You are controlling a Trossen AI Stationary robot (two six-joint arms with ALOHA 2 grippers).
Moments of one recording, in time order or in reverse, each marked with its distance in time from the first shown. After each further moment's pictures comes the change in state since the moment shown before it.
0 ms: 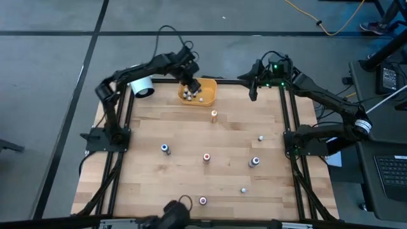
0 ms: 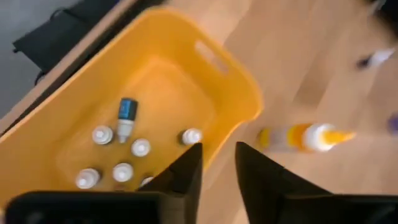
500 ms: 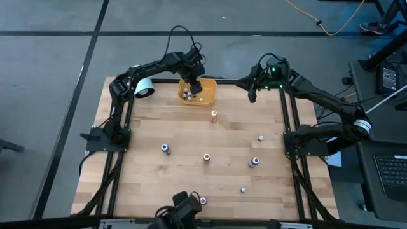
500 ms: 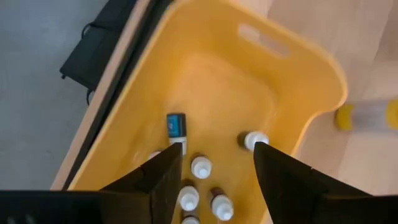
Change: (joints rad) left arm 0.000 0.188 0.174 -0.097 -0.136 0.312; right arm 0.000 0.000 -0.059 0.030 0.003 0.079
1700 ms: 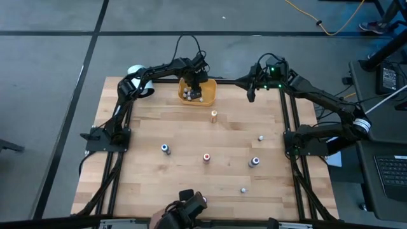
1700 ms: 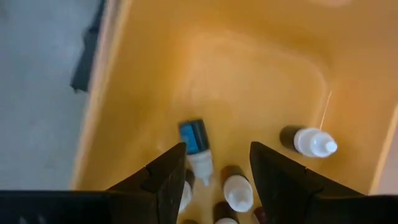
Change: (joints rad) left arm -0.011 0.123 -0.001 0.070 -0.080 0.205; right arm 0.000 0.016 -0.001 0.038 0.001 -0.003
